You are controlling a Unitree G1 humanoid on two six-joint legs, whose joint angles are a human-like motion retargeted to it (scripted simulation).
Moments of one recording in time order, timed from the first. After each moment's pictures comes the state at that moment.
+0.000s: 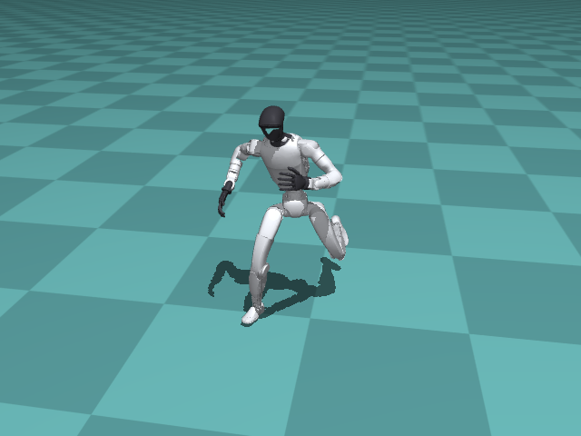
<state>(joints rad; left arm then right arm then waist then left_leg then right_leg) -0.45 0.73 -0.21 -0.38 -0.56 -0.23 0.26 0.61 -0.88 -0.11 -0.04 0.44 -0.17 -0.09 -0.33 0.12 0.31 0.09 0.36 -0.07 1.34 -0.34 0.00 -0.37 -0.42 -0.35 0.53 -0.31 0.15</state>
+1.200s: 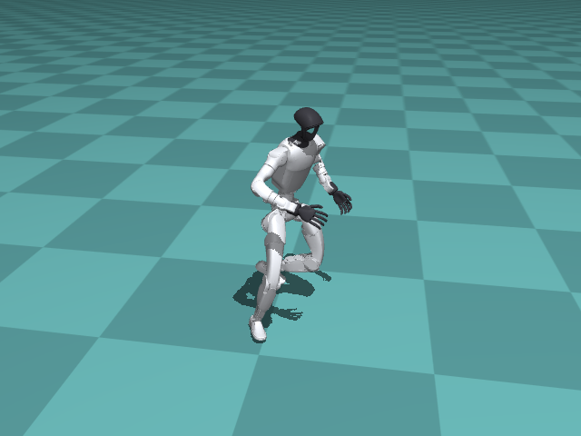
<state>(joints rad) 0.34 0.51 -0.18 0.12 -0.75 -0.18 0.21 -0.36 -0.97 0.43 -0.01 0.16 -0.13 -0.09 -0.06 0.10 0.39 -0.25 0.27 0.32 1.55 -0.81 0.21 -0.40 -0.45 -0.35 0.85 -0.39 0.10</state>
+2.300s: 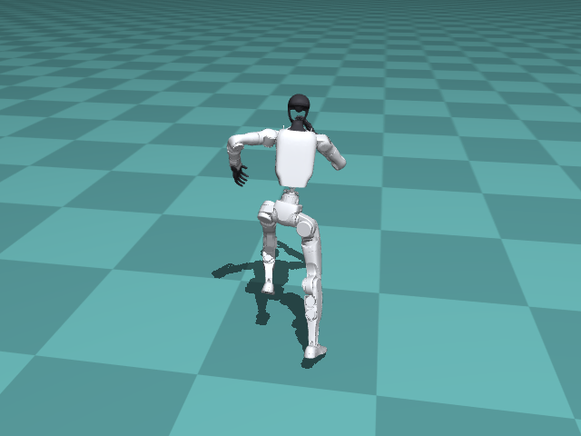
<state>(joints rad) 0.80 1.18 0.03 -0.31 -0.73 -0.18 0.00 -0.72 -0.77 0.38 -0.51 0.13 -0.22 -0.30 0.42 -0.13 0.06 -0.89 0.22 0.37 1.83 -0.62 0.20 -0.09 -0.34 -0.03 0.30 -0.17 0.11</state>
